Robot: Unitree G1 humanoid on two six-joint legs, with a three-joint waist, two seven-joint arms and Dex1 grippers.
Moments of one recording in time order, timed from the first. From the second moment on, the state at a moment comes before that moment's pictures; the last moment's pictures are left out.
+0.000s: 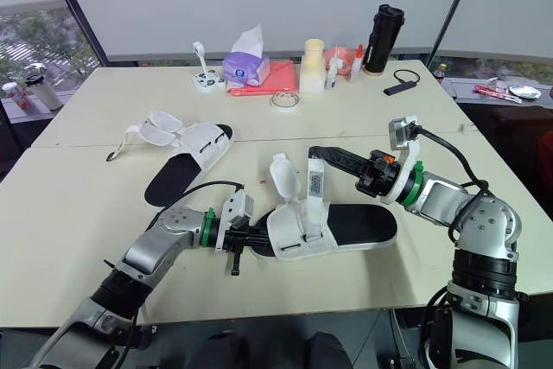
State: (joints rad) left arm -0.43 0.40 -0.35 0.09 -0.28 0.31 -1.13; right arm -0.52 -0.52 -0.40 -0.05 1.22 1.22 0.68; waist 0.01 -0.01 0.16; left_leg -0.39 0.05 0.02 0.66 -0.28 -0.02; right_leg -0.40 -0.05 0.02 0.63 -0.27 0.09
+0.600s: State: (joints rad) left arm -0.43 0.40 -0.35 0.10 -0.28 0.30 -1.13; right arm -0.61 -0.48 -0.24 0.19 0.94 1.03 0.61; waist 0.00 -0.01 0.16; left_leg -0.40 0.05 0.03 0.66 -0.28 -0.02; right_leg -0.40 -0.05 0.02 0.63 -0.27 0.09
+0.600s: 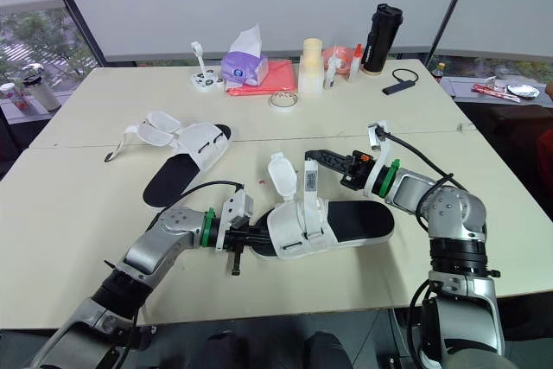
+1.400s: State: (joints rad) left arm -0.41 0.40 -0.34 0.09 -0.28 0.30 -1.10; right arm -0.68 -0.51 0.07 0.33 0.54 0.95 0.71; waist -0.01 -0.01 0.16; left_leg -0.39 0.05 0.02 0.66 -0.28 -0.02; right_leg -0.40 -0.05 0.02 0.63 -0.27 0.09
